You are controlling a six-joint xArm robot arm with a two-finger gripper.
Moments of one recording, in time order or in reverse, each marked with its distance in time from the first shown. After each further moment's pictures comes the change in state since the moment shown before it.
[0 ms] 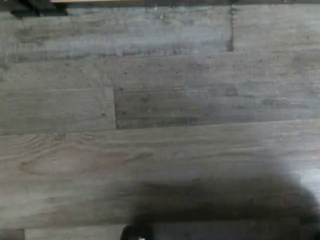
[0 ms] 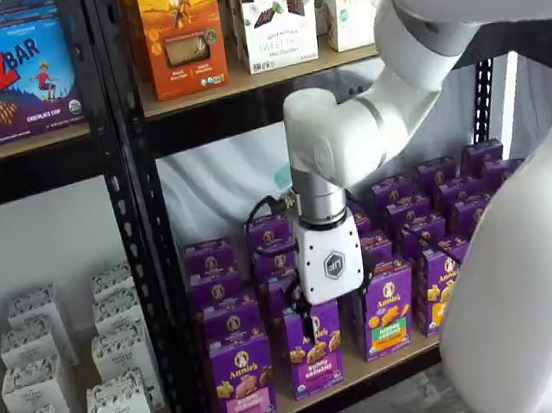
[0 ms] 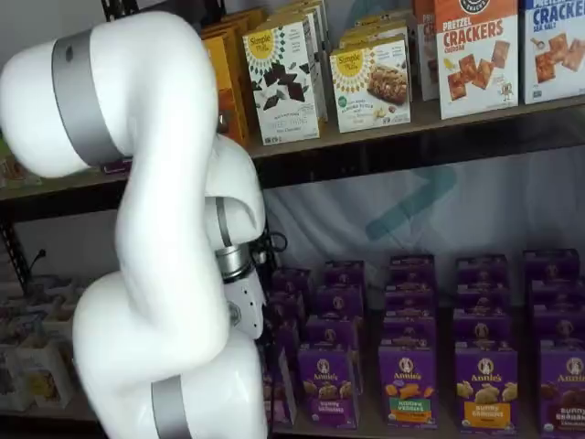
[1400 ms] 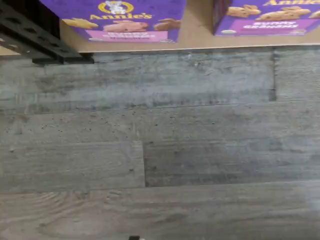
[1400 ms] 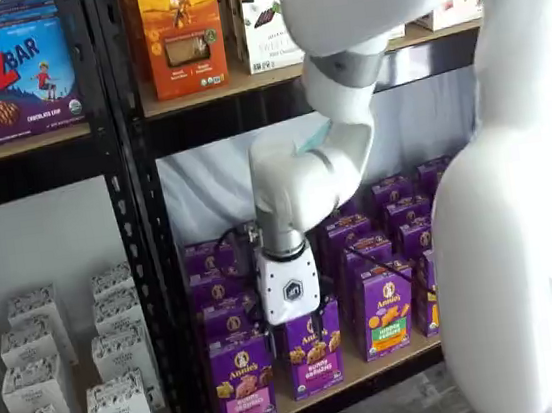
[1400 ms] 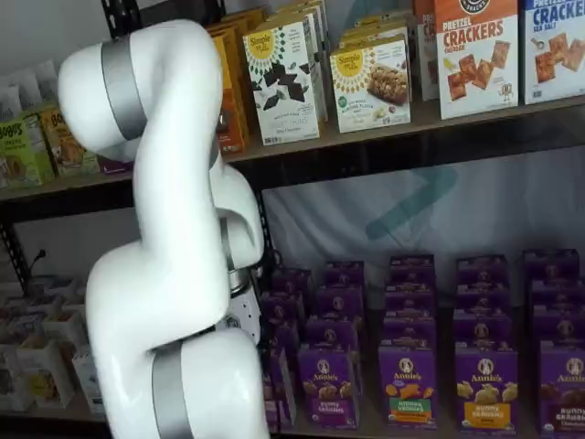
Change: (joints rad) arm 0.058 0.465 -0.240 0.011 -0.285 0.040
